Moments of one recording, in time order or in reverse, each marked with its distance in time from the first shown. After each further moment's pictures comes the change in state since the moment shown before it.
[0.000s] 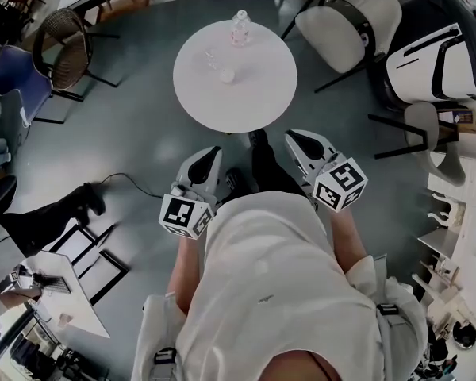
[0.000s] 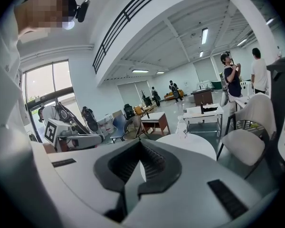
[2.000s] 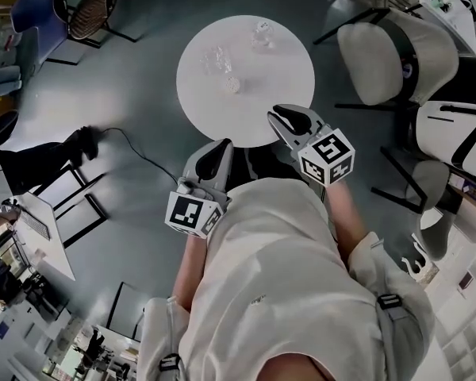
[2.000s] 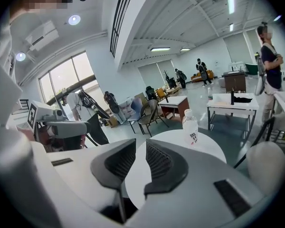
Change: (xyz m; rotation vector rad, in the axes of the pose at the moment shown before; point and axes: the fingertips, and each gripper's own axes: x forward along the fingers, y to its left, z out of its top) left arm 0.156 0.020 0.022 -0.094 0.004 0.302; right arm 0.141 -0.143 0.024 -0.107 0.245 0.339
